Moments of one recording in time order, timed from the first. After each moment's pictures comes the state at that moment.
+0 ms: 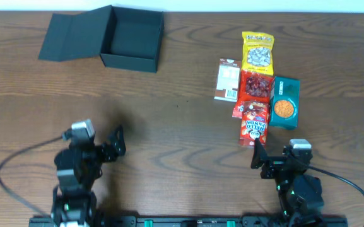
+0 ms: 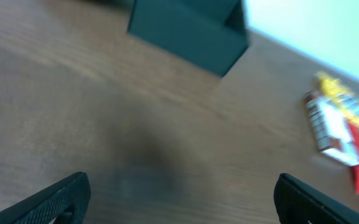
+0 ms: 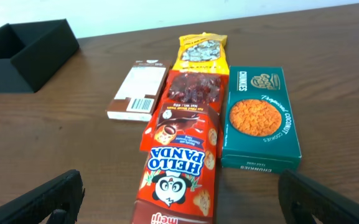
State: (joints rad) left arm 0.08 0.56 0.18 -0.08 0.25 -0.35; right arm 0.23 0.01 0.14 -0.45 0.15 0.22
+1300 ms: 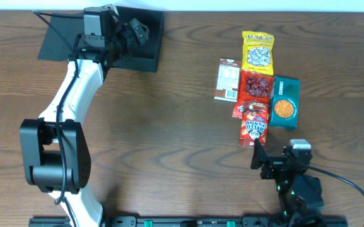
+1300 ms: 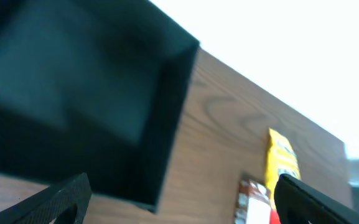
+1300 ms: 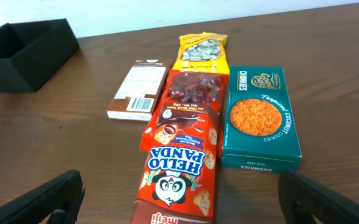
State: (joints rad) left arm -0.08 1.91 1.48 -0.26 0.37 -0.65; right arm 0.23 0.01 0.14 -0.45 0.15 0.22
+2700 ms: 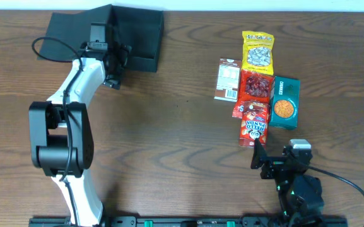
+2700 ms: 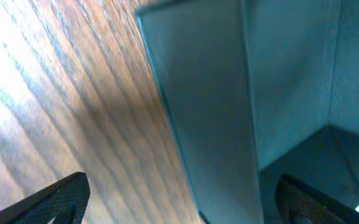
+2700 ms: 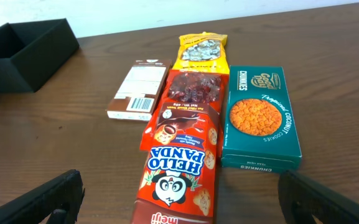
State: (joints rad) left arm -0.05 2.05 1.49 -0.49 0.11 -1.26; right arm 0.23 0.01 0.14 -0.45 0.15 0.22
